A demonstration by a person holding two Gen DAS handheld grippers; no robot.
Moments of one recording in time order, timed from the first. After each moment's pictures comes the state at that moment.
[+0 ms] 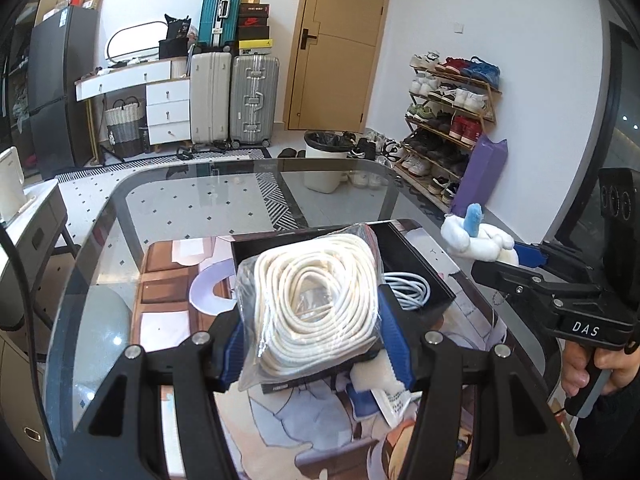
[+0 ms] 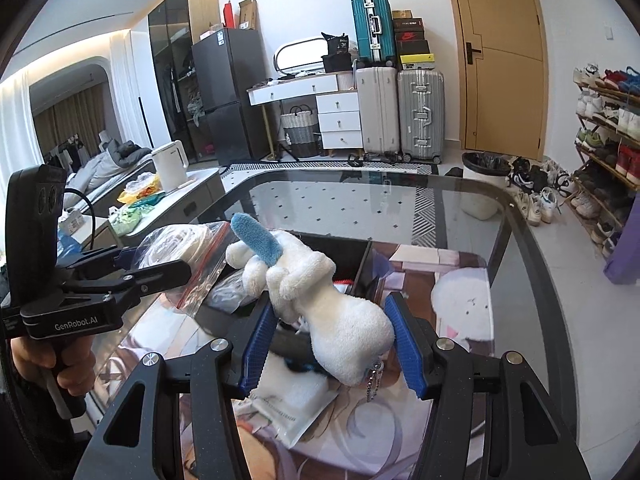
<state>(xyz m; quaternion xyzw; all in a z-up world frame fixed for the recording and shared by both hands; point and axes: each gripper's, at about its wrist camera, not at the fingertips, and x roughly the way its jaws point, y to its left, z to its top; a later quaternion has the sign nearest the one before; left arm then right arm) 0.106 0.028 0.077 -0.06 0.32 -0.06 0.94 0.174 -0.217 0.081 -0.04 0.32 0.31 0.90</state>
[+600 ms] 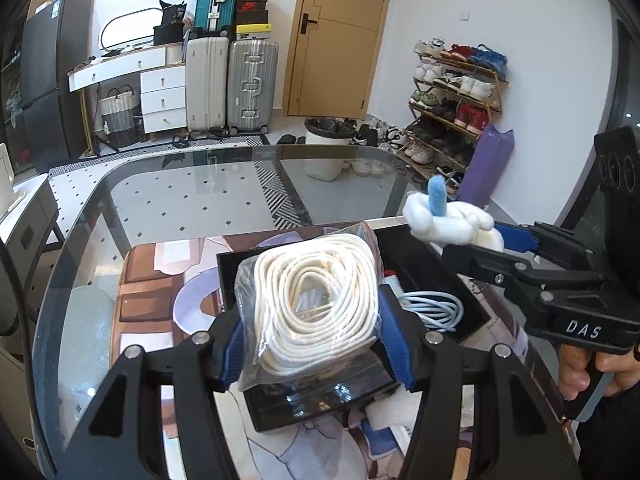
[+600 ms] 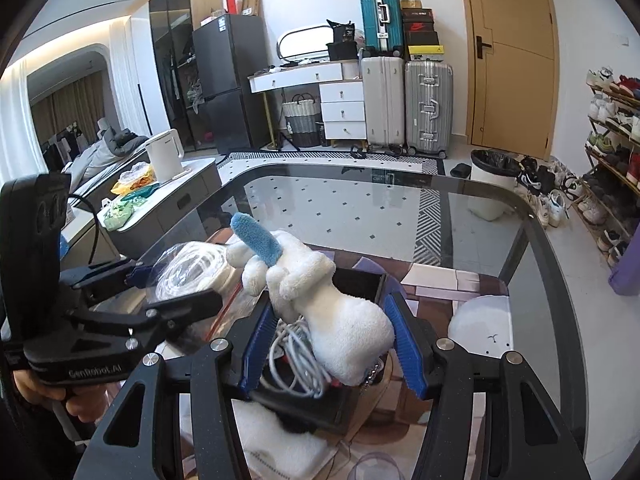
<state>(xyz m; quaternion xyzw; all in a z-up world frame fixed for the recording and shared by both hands) 0.157 0.028 0.056 -0.06 0.35 -0.06 0.93 0.227 -0.175 0.071 -0.05 0.34 0.31 0.89</state>
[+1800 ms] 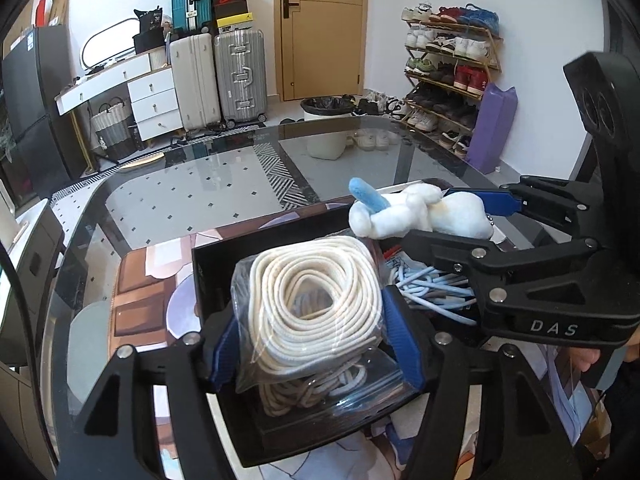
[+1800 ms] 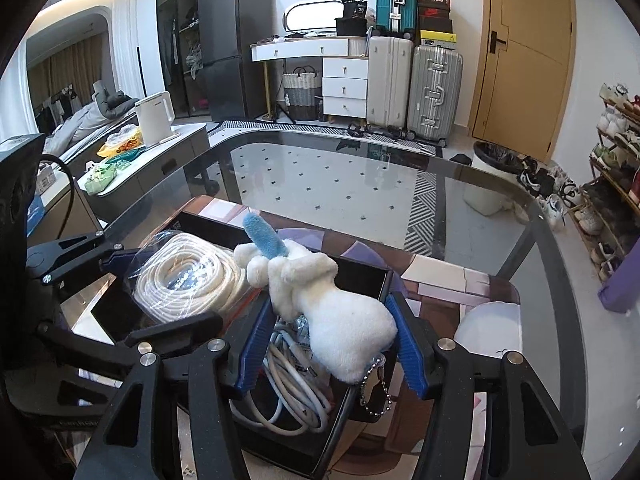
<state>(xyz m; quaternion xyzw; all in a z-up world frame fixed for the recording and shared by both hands) 0.176 0.010 0.033 0.01 0.38 -0.06 0.92 0.256 -0.141 0.035 -0.12 0.35 0.30 0.88</state>
